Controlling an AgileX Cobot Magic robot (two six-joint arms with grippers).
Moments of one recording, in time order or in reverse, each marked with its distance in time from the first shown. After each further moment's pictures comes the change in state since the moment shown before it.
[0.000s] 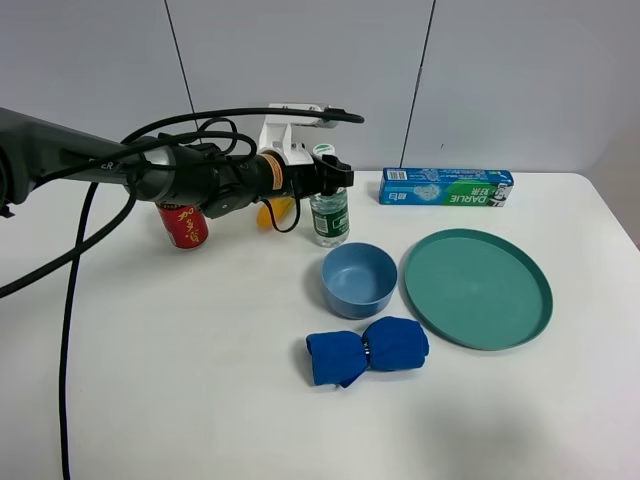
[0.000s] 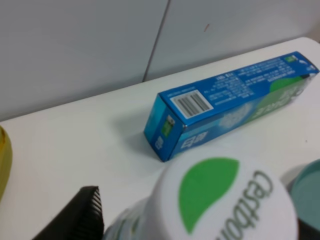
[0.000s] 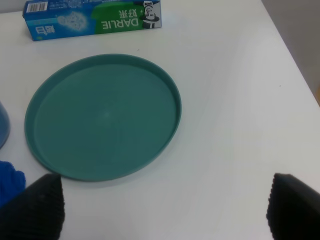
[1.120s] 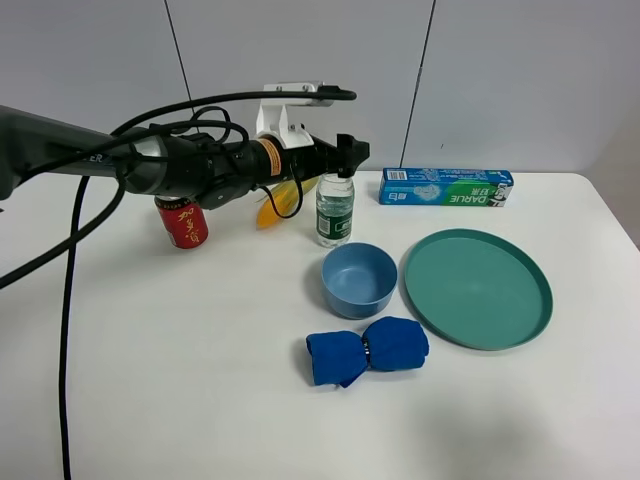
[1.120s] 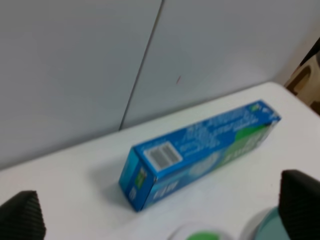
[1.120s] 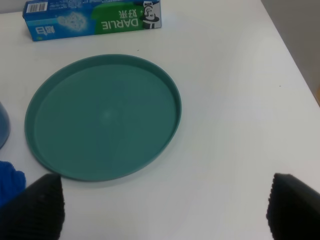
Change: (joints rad) left arm 0.006 -0.034 -0.005 -0.012 -0.090 -0.002; right arm 0.000 0.000 0.000 0.000 0.000 0.000
